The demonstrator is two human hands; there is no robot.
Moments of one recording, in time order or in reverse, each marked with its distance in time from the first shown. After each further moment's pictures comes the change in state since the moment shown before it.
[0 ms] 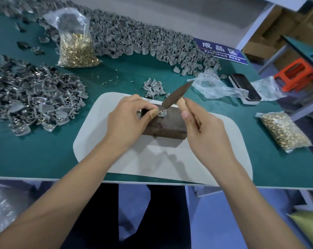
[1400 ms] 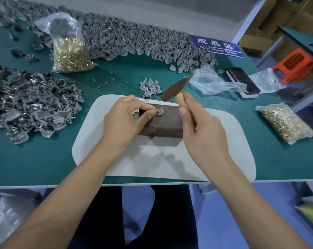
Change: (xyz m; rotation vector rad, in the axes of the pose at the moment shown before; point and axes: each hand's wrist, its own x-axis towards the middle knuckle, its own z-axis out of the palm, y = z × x) left_hand 0.004 -0.006 -0.001 0.000 -0.028 0.025; right_hand -0.005 -0.008 0.000 -0.077 0.002 0.006
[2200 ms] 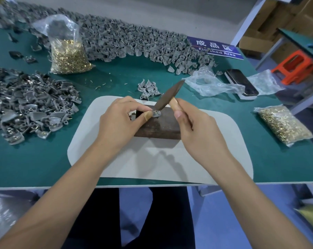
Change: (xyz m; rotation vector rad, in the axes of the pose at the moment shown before) left_hand -0.001 0.002 -0.002 -0.014 0.008 -0.016; right_hand 0.008 0.007 0.000 0.056 -0.089 -0.006
